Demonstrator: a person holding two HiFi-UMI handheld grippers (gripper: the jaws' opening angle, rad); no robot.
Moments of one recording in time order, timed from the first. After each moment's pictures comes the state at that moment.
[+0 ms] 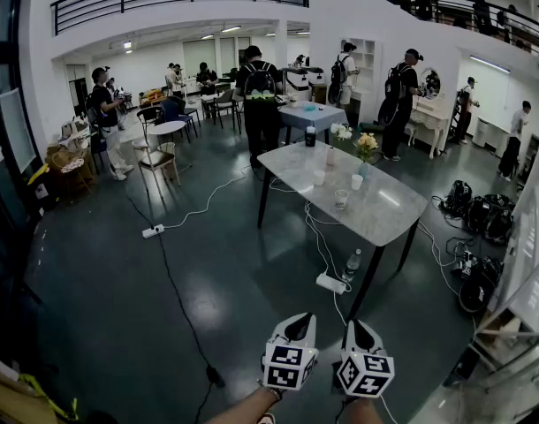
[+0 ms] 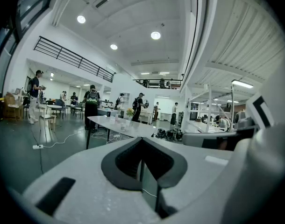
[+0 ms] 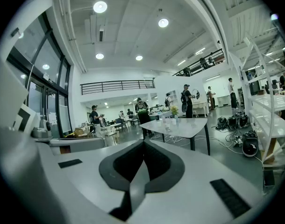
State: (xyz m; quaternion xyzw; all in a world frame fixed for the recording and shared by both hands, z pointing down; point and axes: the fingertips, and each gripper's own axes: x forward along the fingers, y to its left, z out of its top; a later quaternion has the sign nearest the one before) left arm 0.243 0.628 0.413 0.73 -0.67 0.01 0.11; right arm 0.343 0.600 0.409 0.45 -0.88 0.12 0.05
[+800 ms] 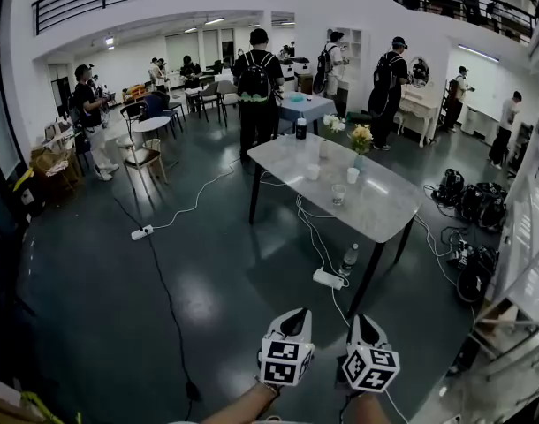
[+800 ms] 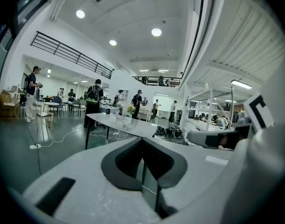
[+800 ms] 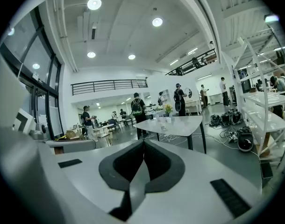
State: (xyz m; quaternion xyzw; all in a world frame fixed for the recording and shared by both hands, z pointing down) left arm 0.181 0.584 0.425 0.74 -0.66 0.02 0.13; right arm 0.305 0.552 0.421 0.49 -0.86 0.14 0.04
